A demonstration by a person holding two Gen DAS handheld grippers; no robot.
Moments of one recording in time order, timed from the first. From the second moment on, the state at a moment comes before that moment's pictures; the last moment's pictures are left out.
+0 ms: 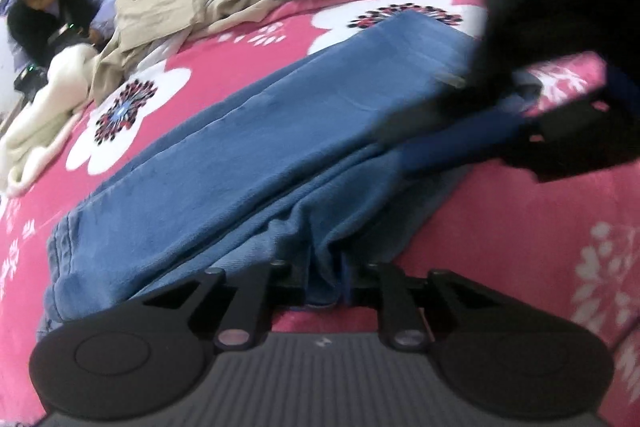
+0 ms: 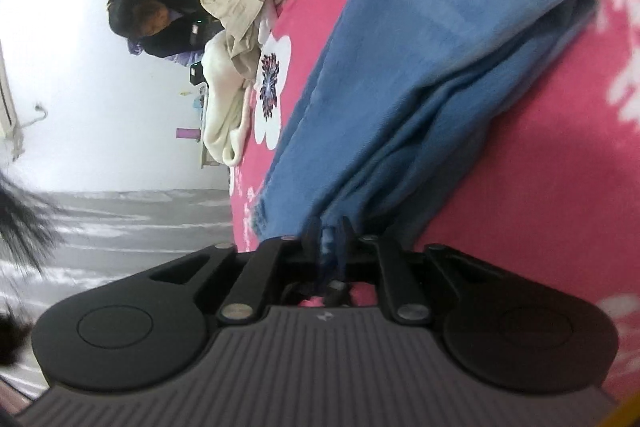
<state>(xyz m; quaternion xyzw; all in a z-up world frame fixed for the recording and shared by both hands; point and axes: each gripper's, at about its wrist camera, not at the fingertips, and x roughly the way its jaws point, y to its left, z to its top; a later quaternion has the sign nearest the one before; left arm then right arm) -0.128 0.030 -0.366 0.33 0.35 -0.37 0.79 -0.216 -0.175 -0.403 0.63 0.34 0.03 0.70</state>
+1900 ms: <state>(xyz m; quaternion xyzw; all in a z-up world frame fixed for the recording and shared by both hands) -0.114 0.037 -0.373 0.37 0.29 -0.41 0.78 -0.153 -0.151 -0.472 0.63 0.34 0.12 0.69</state>
